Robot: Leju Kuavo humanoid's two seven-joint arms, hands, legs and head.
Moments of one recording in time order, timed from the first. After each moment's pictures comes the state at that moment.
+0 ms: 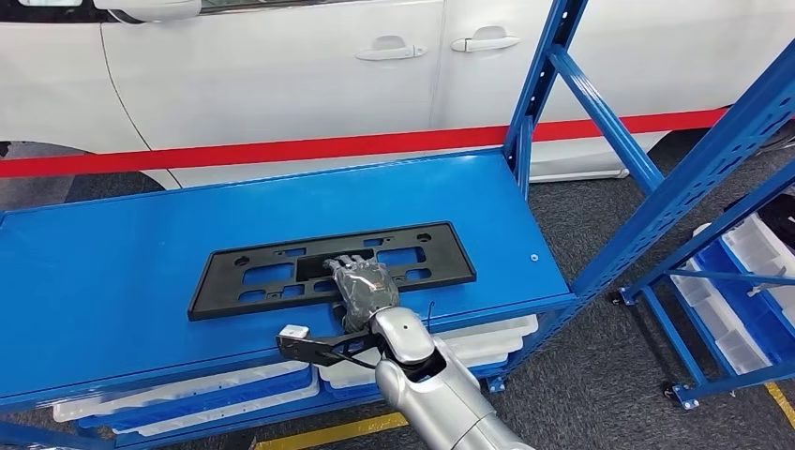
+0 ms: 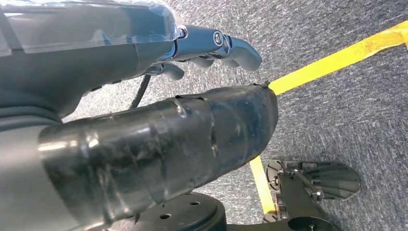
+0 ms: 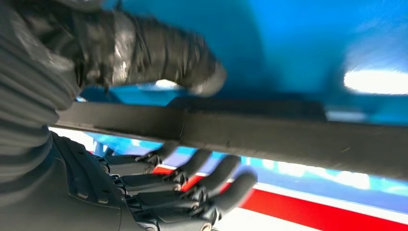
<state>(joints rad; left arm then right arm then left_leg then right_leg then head) 0.00 -0.32 0.74 -0.37 -0.90 -0.10 0.18 -0.48 0.36 0.61 -0.59 1.20 -0.20 -0.17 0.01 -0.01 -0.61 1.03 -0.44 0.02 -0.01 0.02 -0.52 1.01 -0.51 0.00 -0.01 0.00</state>
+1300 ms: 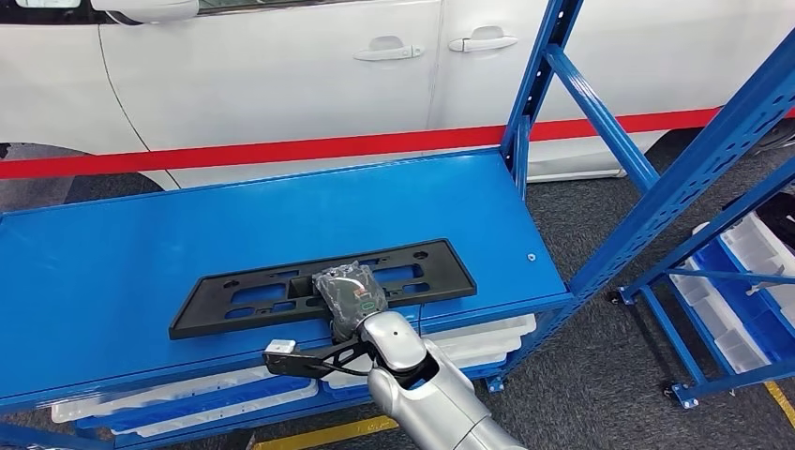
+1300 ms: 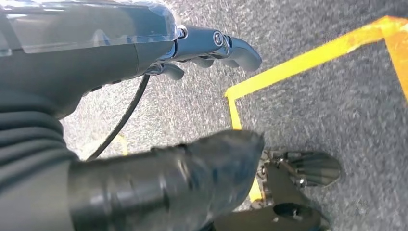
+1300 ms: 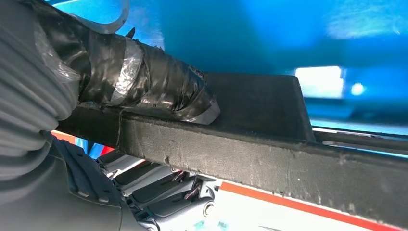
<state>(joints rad) 0.00 -0.32 0.76 -0.36 -0.87 -0.11 0.12 -0.47 0.36 0.67 -0.61 1.16 -0.21 -0.21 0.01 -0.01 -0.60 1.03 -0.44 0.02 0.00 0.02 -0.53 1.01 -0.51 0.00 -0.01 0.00</state>
